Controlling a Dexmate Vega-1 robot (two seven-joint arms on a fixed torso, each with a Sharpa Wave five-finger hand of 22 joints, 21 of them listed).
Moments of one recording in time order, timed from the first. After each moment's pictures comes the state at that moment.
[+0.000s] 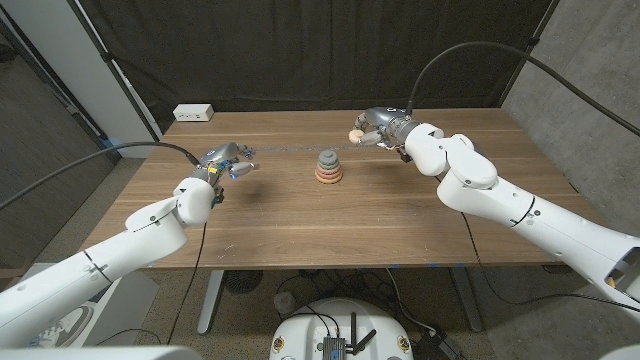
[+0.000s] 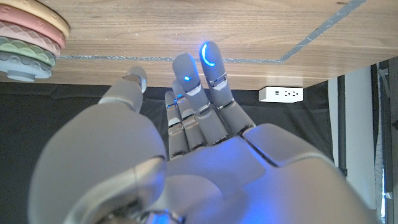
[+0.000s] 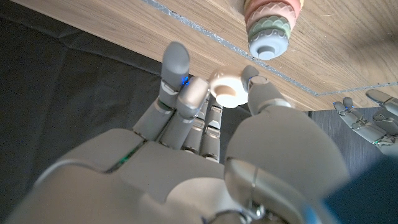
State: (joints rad) left arm 1.04 1.01 0.41 -2.04 0.17 0.53 0.31; left_hand 0.84 0.04 0.45 -0.17 0.27 0.55 0.03 0.21 0.25 0.64 -0.12 0.22 0.54 1.01 -0.16 1.37 0.55 0.73 -0.07 1.54 0.23; right arm -0.58 -0.79 -0.80 -2.13 -0.66 -0.60 0.32; right_hand 0.92 0.04 0.54 -0.18 0.29 0.61 -0.02 0.34 0.29 0.72 -0.03 0.21 0.70 1.20 -0.22 1.45 1.22 1.11 -0.20 1.52 0.23
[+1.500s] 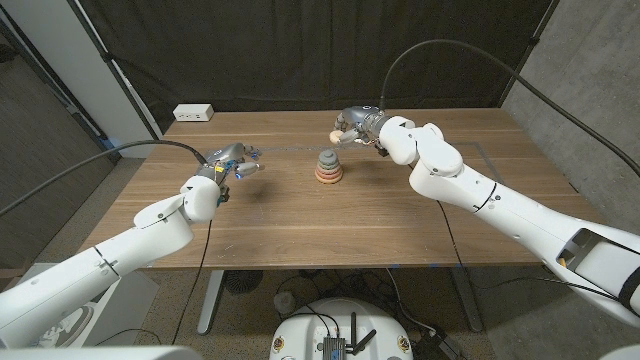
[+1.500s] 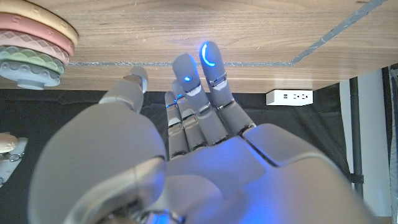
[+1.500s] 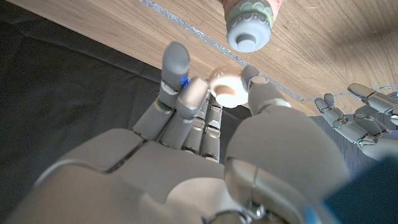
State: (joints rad) left arm 1.00 0.99 0.46 -2.01 0.20 0.53 0.27; left_hand 0.84 0.04 0.46 -0.17 0.26 0.56 0.02 0.21 0.26 0.64 -0.12 0.22 0.54 1.01 -0.16 1.38 0.54 0.73 -0.07 1.54 0.23; right arm -0.47 -0.63 -0.88 -1.98 -0.73 -0.57 0.42; right_hand 0.92 0.04 0.55 -0.19 0.30 0.61 -0.01 0.33 0.29 0.74 -0.03 0.20 0.71 1.20 -0.22 1.45 1.22 1.11 -0.20 1.52 0.23
